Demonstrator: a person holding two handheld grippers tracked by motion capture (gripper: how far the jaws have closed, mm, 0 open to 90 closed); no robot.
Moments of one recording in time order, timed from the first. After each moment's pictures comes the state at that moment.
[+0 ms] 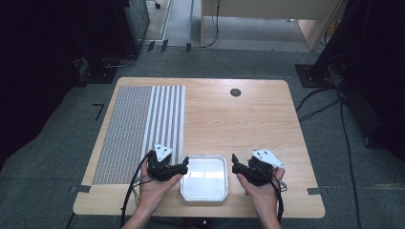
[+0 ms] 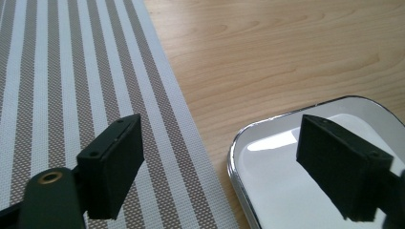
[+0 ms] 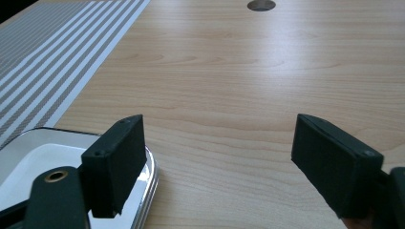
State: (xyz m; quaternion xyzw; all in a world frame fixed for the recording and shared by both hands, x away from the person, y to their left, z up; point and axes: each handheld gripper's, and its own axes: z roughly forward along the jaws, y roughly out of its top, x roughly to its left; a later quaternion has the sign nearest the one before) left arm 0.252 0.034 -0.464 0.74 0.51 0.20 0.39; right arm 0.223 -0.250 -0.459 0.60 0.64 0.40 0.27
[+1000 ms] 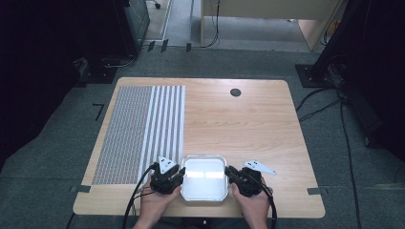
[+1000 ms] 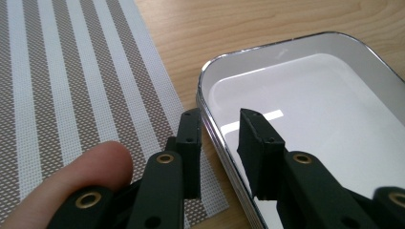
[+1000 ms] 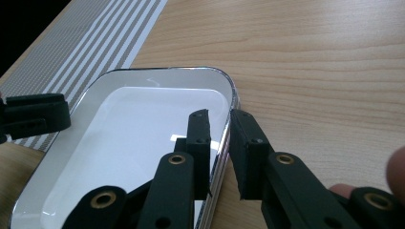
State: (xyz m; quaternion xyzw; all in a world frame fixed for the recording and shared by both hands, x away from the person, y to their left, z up) left arm 0.227 0.033 -0.486 0.77 0.50 0.15 0.37; right arm 0.207 -0.233 -0.493 0.61 0.65 0.44 0.11
